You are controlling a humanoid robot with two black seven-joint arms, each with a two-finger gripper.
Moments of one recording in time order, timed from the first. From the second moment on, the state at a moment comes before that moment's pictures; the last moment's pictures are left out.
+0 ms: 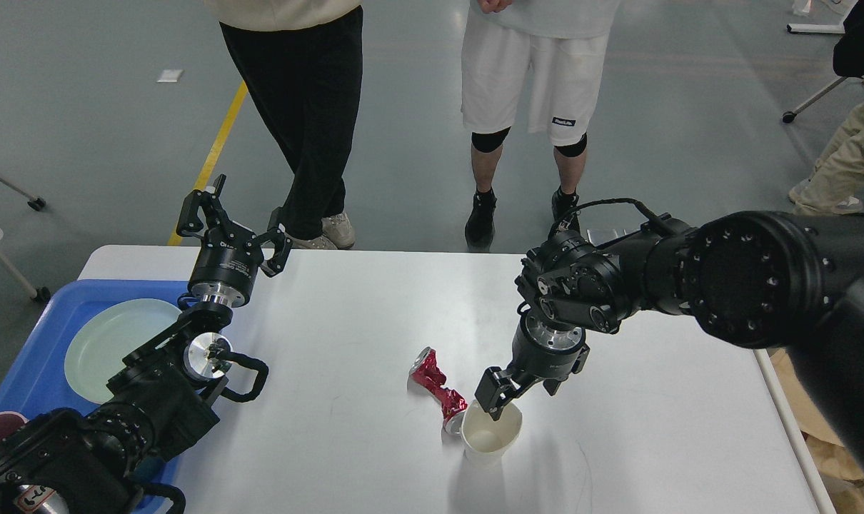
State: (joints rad) left arm -0.79 0.00 -0.78 -0.17 -0.04 -0.56 -0.57; right arm 1.54 0.16 -1.14 0.85 -0.42 0.74 0.20
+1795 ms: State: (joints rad) left arm -0.79 0.00 -0.78 -0.17 -0.04 -0.56 -0.57; right arm 1.75 -0.04 -1.12 0.86 -0.16 0.96 0.21
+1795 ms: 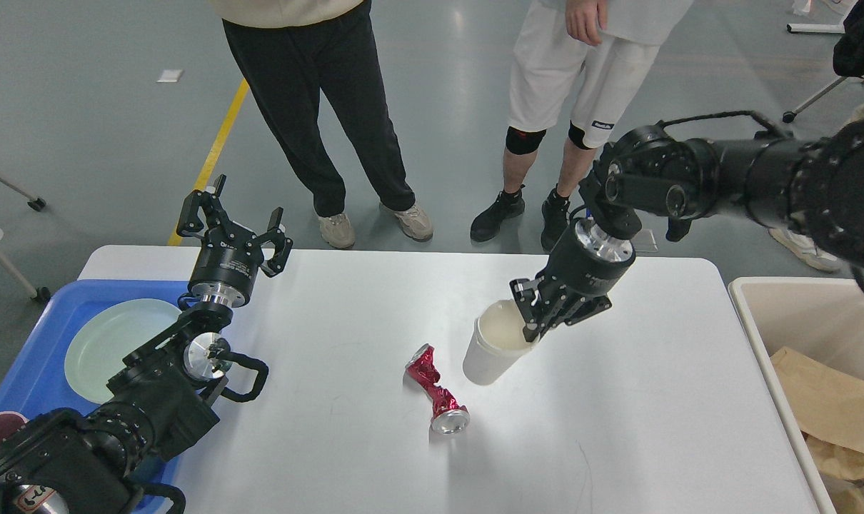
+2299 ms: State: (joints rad) left arm -0.79 0.00 -0.78 -0.17 -0.04 -0.56 -0.57; right arm 2.07 -0.26 -1.35 0.73 -0.15 0.96 0.21
